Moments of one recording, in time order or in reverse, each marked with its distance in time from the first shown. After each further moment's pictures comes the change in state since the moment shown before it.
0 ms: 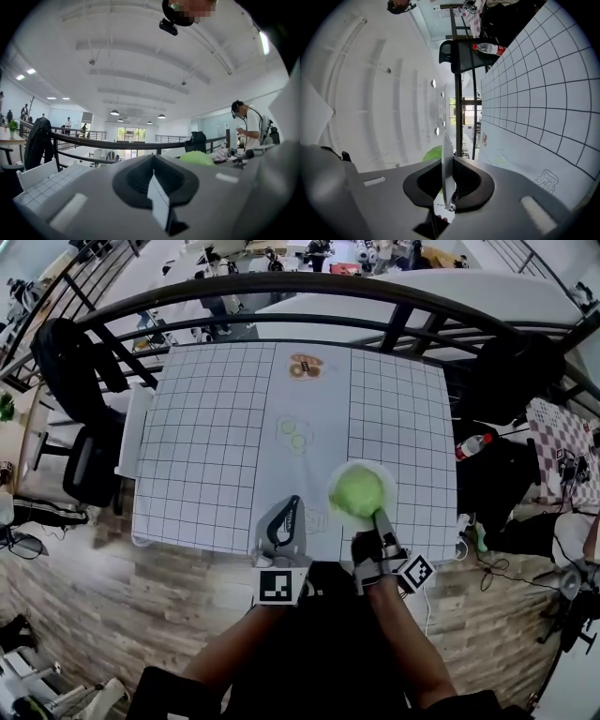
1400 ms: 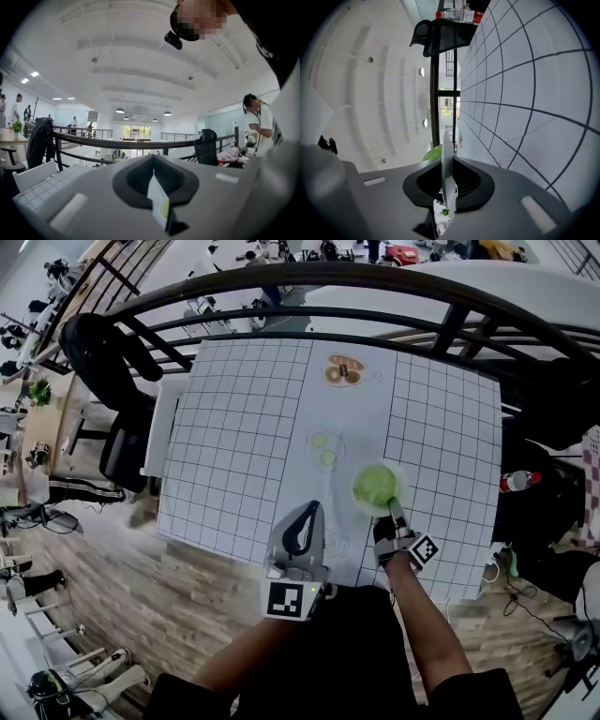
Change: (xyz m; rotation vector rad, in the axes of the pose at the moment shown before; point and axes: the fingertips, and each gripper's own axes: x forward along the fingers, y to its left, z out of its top) left arm 0.088 0.014 0.015 0.000 0.002 0.089; right arm 0.112 -0.188 0.053 0.005 0.141 -0.130
